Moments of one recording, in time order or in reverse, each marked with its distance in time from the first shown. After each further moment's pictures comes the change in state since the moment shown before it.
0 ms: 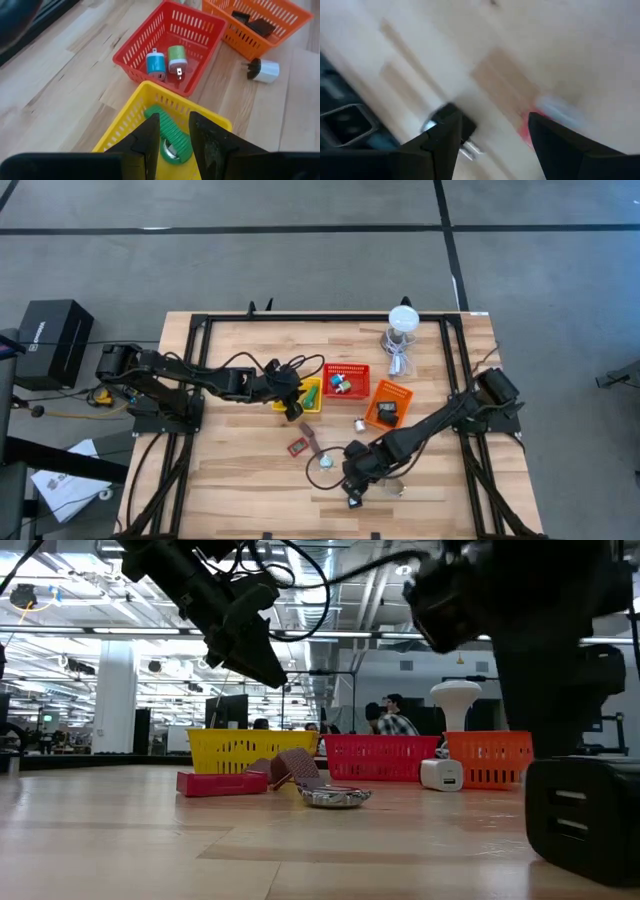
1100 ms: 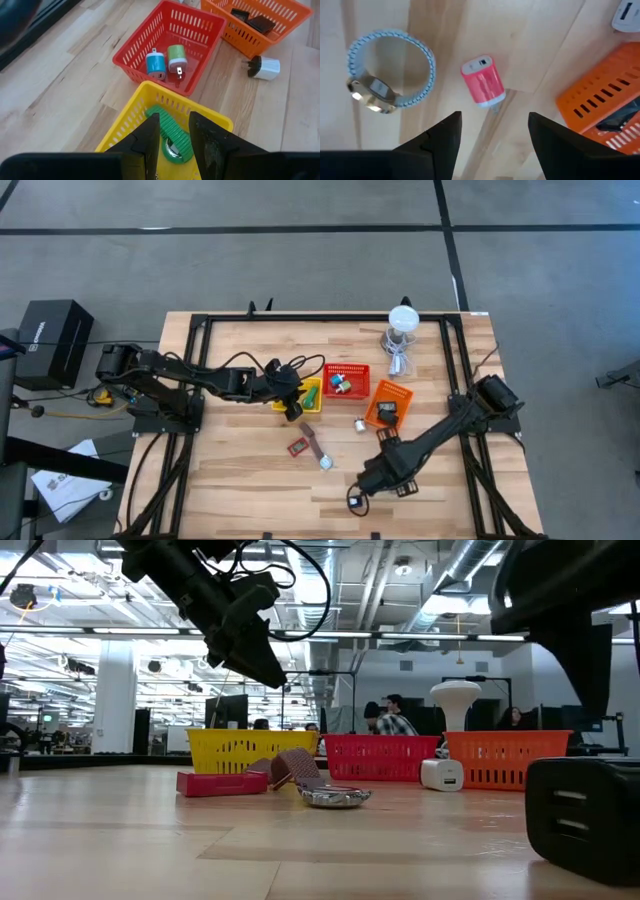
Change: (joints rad) left arm 0.000 0.000 0.000 0.002 0.000 0.026; right arm 0.082 0.041 0.185 -0.727 0.172 -0.995
